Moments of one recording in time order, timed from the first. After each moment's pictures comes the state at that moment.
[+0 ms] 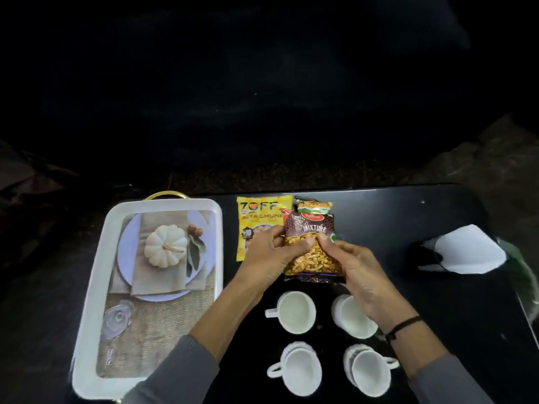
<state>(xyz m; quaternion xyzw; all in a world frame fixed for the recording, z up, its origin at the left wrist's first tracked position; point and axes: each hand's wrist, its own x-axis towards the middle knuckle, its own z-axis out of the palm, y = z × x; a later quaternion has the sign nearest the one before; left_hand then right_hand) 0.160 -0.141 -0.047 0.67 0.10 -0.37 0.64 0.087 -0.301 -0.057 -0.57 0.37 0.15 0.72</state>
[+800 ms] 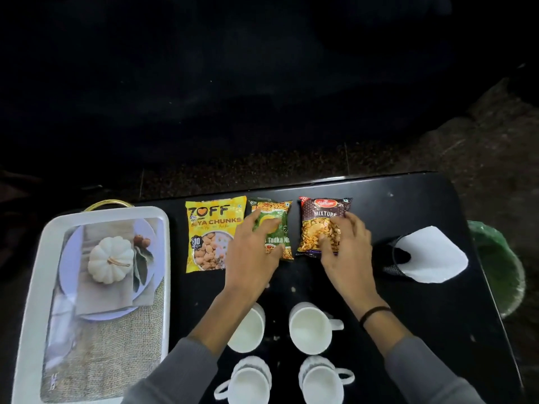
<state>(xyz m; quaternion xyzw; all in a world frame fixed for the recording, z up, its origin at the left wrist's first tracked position) 0.161 -0.223 -0.089 0.93 -0.11 -0.22 0.27 0.091 -0.385 -0.105 -0.90 0.31 0.06 0.32</state>
